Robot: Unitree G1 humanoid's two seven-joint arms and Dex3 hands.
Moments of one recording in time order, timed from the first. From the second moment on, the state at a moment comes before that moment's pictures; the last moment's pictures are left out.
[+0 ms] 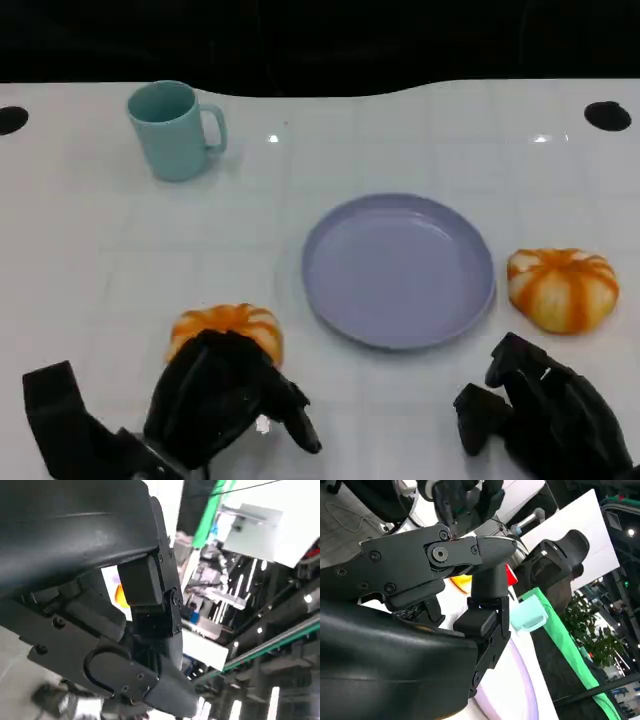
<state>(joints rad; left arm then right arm) -0.12 -0.11 0.10 0.47 -0.46 -0.22 -0.90 -0.05 0.05 -0.18 0.52 0.49 -0.08 0.84</state>
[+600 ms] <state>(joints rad) -0.18 0.10 0.06 0.41 -0.01 -0.71 -0.61 -0.05 0.05 -0.18 0.52 0.49 -0.09 0.85</state>
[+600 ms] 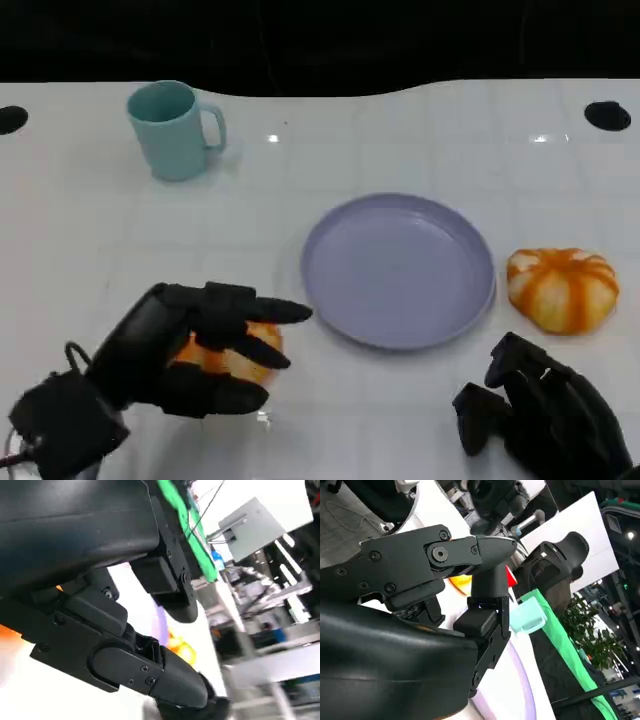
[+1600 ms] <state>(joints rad) -0.17 0.40 -0.25 0.07 0.99 -0.35 -0.09 -0.03 0.05 -0.18 0.48 0.48 -0.07 0.83</state>
